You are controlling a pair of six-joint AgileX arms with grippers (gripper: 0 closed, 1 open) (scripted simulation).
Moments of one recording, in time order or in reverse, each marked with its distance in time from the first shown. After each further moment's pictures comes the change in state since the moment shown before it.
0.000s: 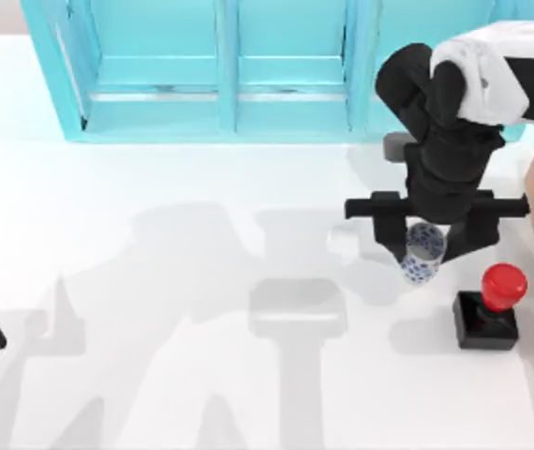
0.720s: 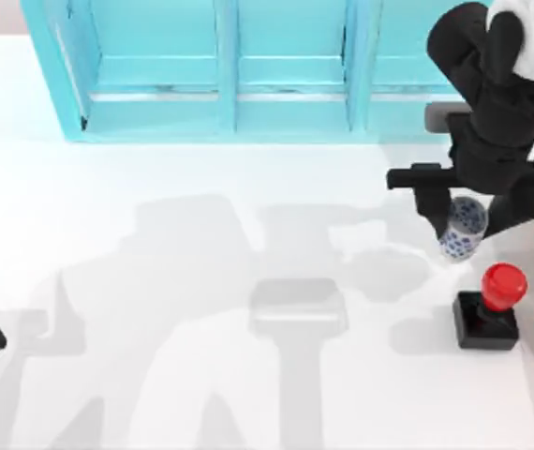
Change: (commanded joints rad) left arm 0.000 0.000 0.000 0.000 0.000 0.000; right arm -0.096 -0.076 0.044 -0.117 -0.001 -0.092
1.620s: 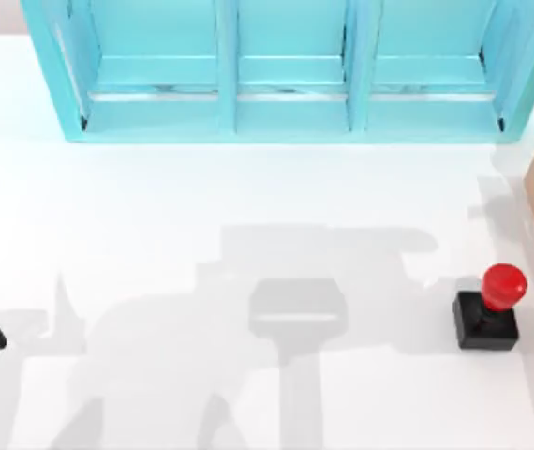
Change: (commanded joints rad) left arm 0.000 0.000 0.000 0.000 0.000 0.000; right arm -0.310 -0.254 -0.086 -0.171 0.003 -0.316
